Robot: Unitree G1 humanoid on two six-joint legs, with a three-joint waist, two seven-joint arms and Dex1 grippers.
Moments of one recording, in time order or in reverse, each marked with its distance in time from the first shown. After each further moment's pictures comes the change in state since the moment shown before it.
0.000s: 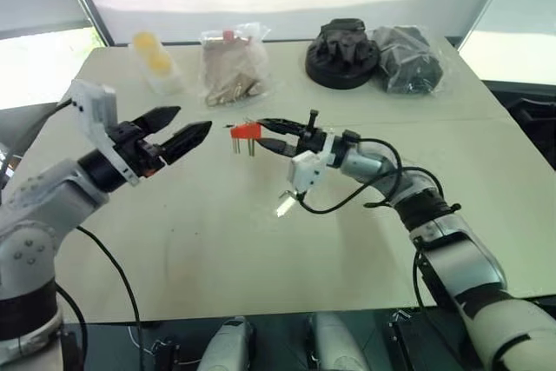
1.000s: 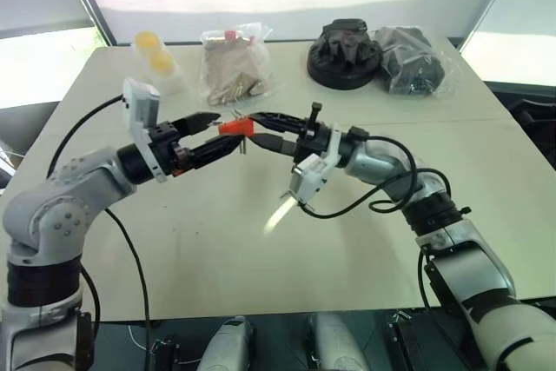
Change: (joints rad) left arm -0.092 -0.043 -0.168 0.086 0.129 -0.056 -0.169; right arm 0.030 -0.026 0.004 -0.175 0.085 0.036 0.063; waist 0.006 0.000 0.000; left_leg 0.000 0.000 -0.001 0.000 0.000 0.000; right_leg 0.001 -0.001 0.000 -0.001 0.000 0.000
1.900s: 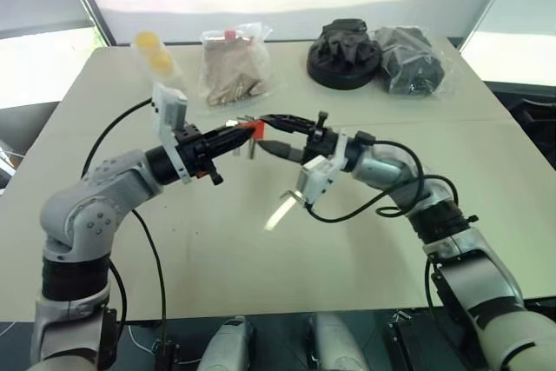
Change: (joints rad) left arm -0.040 -0.112 -0.067 -0.010 0.069 -0.005 0.026; right arm 0.057 -0.011 0.021 -0.073 0.077 0.055 0.080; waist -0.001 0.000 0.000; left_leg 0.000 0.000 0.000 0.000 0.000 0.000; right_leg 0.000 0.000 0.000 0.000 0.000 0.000
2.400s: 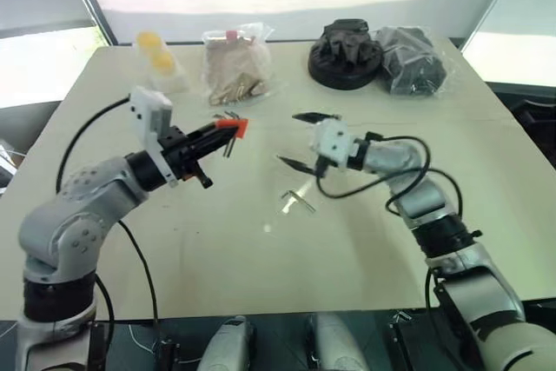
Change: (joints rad) left arm 0.116 0.050 0.091 -0.166 0.042 -0.059 0.088; right arm 0.056 -0.080 -0.070 -0.179 0.557 1.179 0.543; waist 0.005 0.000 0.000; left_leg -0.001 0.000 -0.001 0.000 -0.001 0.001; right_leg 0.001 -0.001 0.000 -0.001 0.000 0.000
